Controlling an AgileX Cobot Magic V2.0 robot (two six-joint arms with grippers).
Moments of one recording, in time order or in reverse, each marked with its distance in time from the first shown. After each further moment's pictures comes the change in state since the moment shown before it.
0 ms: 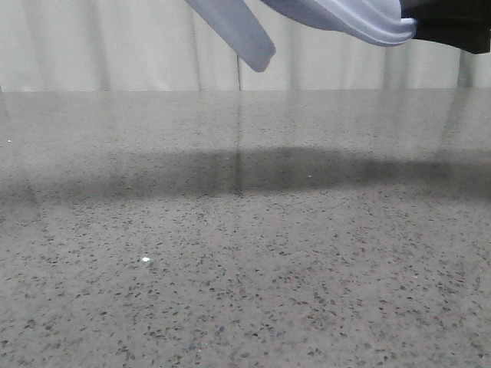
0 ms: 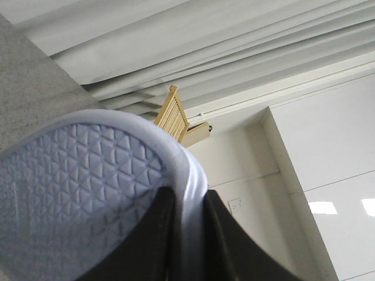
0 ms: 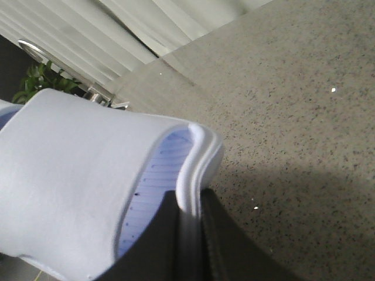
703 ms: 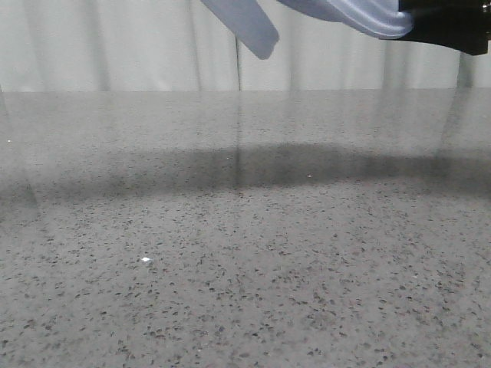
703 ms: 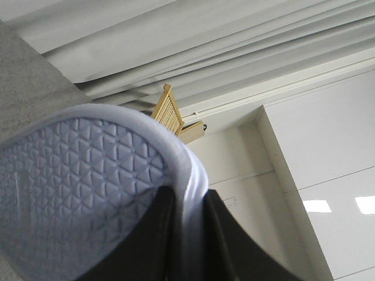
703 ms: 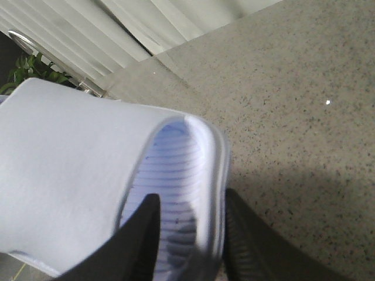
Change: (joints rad) left arm 0.000 -0.004 -0.001 -0.011 0.007 0.000; right arm 0.008 0.002 -0.048 -0.021 -0.035 -0.002
